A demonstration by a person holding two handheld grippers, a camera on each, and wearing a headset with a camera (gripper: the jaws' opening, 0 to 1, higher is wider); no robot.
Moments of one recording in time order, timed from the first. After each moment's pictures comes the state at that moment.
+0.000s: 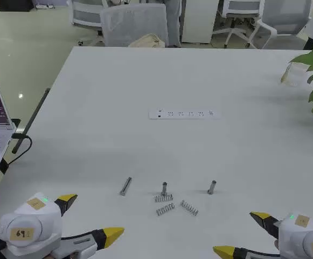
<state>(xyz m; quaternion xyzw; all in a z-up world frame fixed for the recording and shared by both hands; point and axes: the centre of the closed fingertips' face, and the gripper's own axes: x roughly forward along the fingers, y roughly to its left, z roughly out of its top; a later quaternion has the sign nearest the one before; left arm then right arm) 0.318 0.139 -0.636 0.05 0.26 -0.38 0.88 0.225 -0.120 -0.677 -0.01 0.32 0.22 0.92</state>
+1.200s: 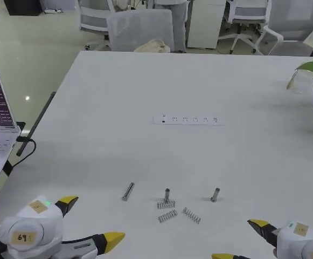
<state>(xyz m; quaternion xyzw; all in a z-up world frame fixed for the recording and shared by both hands) 0.320 0.133 -0.631 0.07 0.26 -0.39 0.88 0.227 -0.119 -0.675 -0.01 0.32 0.22 0.92</state>
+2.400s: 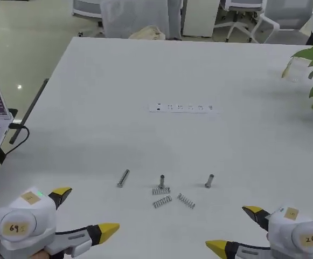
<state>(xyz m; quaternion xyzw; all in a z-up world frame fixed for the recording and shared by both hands) 0.311 0.137 -0.640 0.06 0.27 -0.40 0.88 0.222 -0.119 -0.678 -0.02 0.33 0.22 0.92</state>
